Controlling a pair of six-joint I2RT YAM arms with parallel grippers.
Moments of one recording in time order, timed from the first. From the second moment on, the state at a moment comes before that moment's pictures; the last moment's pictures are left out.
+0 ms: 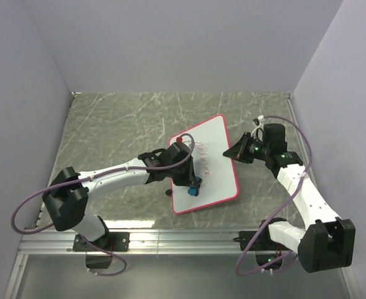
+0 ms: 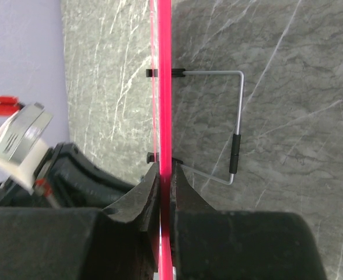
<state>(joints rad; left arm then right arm) -0.97 1.53 1.07 -0.38 0.13 -0.85 0.13 1.09 0.81 -0.41 -0.57 0.61</state>
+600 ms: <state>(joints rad) -0.98 1.65 1.29 -0.60 0.08 -0.72 0.13 1.08 0.81 -0.42 -0.56 0.61</state>
